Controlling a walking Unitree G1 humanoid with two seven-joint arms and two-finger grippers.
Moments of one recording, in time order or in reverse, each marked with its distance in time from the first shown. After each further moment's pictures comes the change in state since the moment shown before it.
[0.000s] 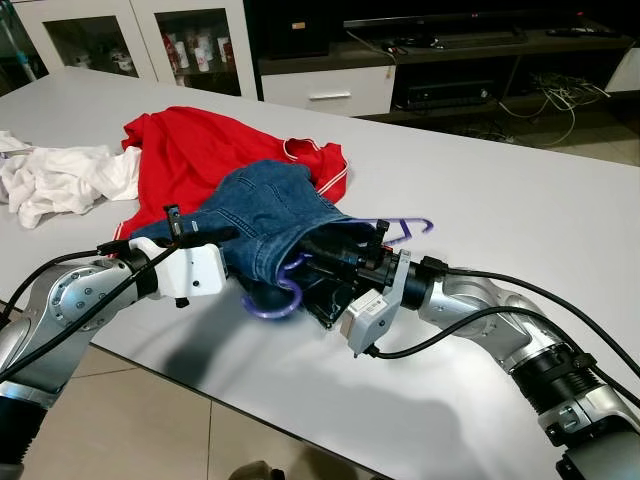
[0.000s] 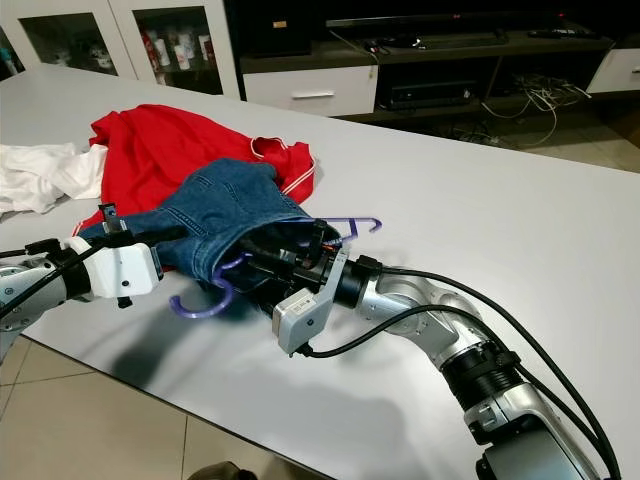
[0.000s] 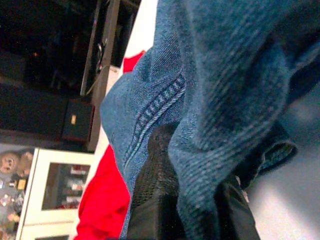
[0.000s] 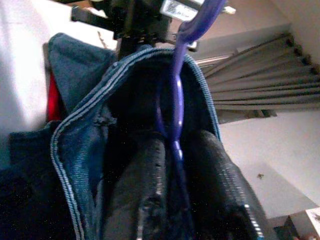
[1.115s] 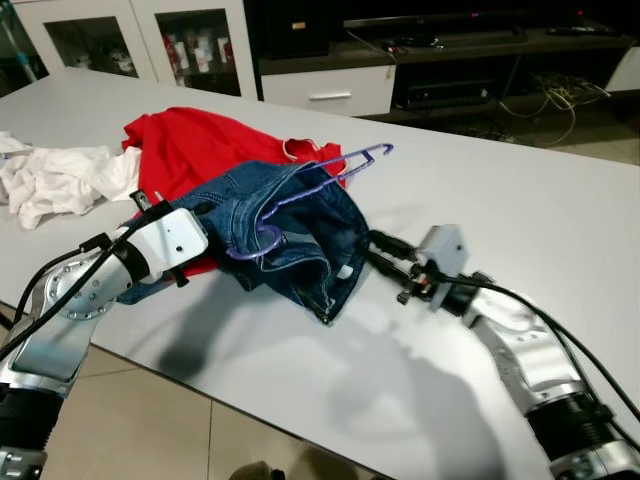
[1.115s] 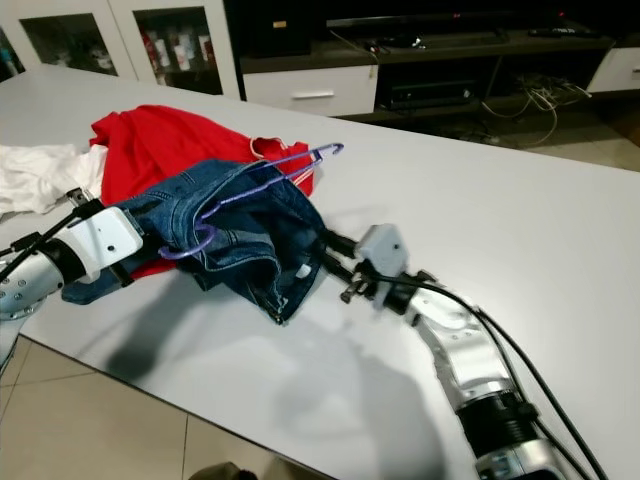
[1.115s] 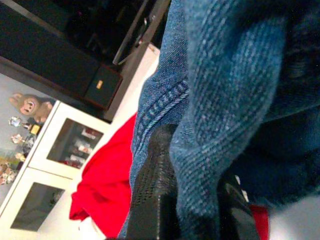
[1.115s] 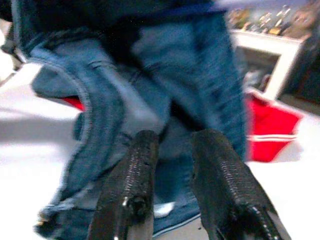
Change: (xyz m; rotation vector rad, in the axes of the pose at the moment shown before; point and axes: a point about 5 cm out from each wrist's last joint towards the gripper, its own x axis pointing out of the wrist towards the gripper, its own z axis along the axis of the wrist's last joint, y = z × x) left arm 0.004 0.011 -0.021 -0.244 0.033 0.218; right arm -0.052 0.032 -0.037 1.189 0.327 -0.177
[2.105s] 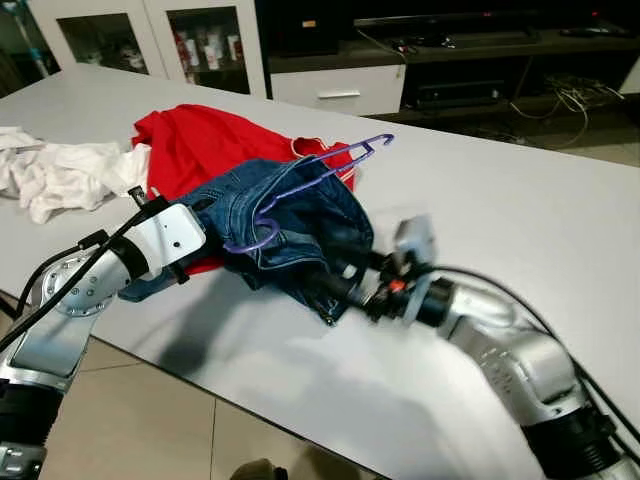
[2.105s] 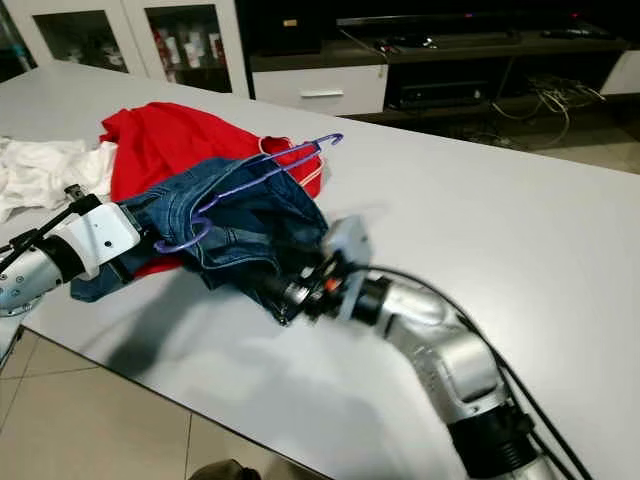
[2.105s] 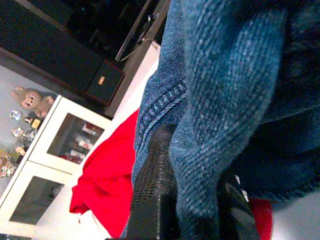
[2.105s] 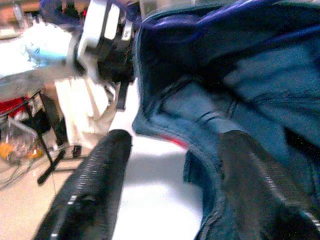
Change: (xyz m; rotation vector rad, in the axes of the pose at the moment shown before) left arm 0.001 0.003 0.000 -0.011 -0.011 0.000; right arm 0.015 0.046 0.035 0.259 0.008 0.235
